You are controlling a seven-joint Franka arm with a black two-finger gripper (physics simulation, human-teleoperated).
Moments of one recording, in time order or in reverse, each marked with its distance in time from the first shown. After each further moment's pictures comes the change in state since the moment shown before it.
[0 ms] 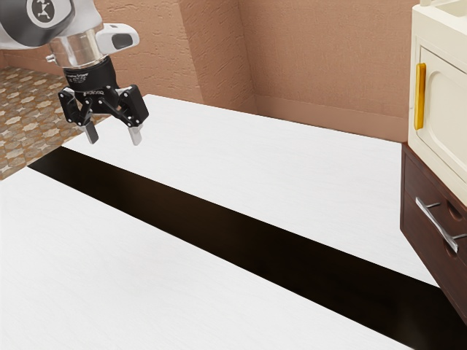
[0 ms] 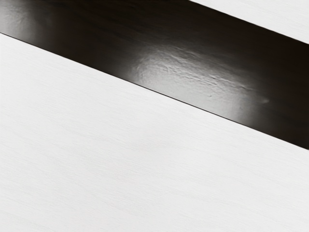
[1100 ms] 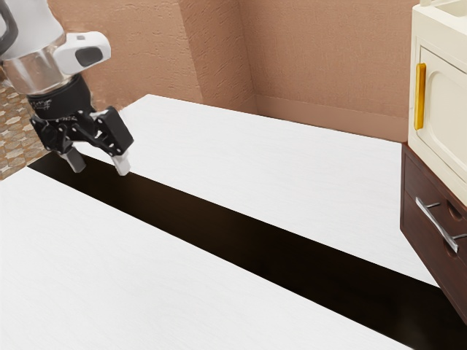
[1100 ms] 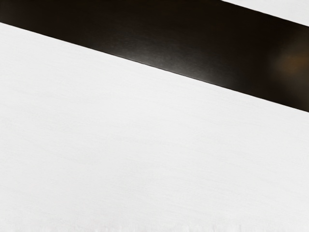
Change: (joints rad) arm -0.023 -0.374 -0.114 -0.369 -0.026 0.093 -0.057
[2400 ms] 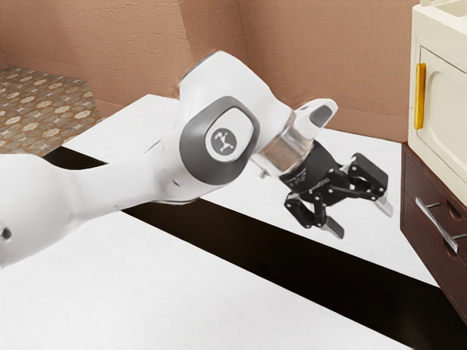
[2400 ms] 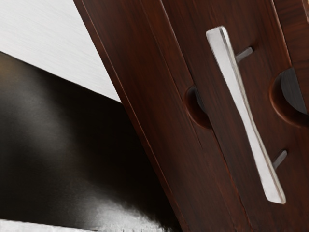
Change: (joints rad) arm -0.205 0.393 -0.201 -0.101 -0.579 0.746 -0.187
